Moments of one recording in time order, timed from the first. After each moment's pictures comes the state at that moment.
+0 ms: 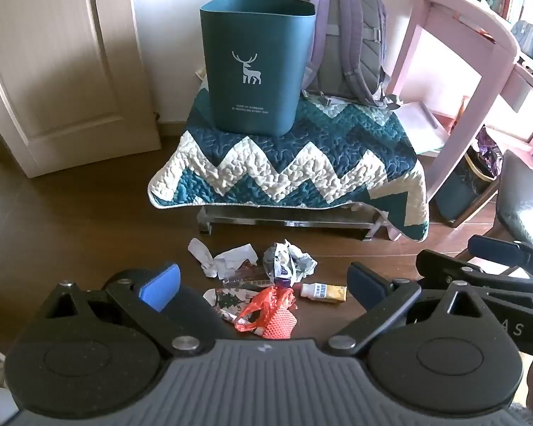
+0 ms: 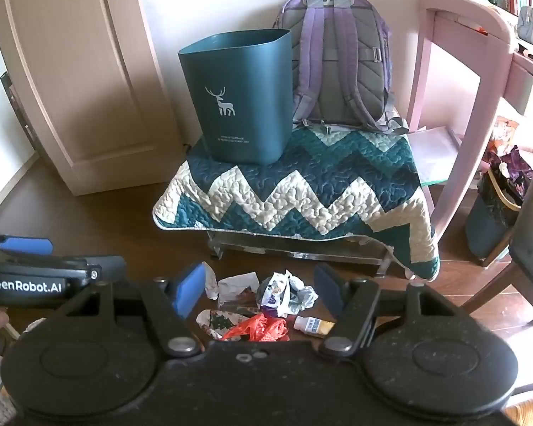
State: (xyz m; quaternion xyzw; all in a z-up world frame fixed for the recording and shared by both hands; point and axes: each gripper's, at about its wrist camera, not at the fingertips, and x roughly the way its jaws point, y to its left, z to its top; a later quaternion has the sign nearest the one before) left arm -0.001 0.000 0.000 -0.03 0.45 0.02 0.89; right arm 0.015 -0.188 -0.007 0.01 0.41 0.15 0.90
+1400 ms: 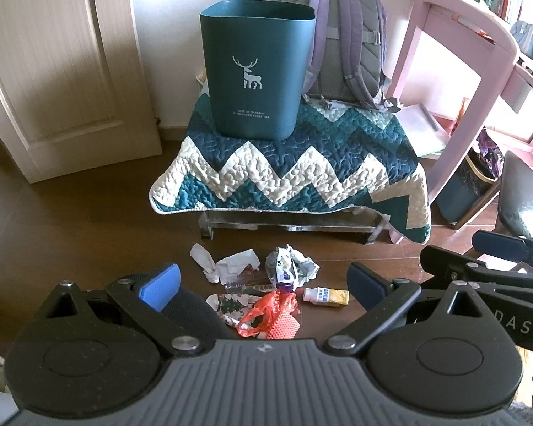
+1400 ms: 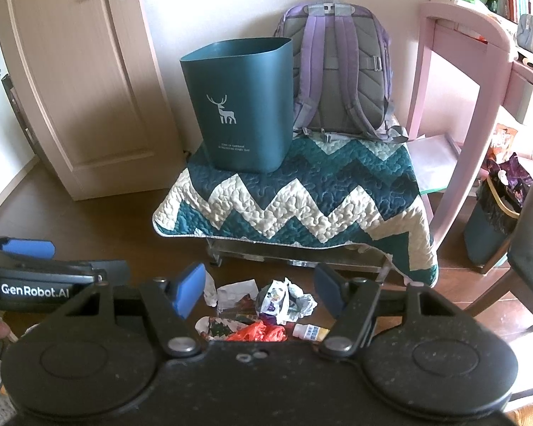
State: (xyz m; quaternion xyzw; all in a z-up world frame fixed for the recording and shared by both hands) left arm -0.003 -0.003 -0.006 -0.03 0.45 0.02 0.89; right arm 0.010 -0.190 -0.006 0.00 0.40 0.15 0.90
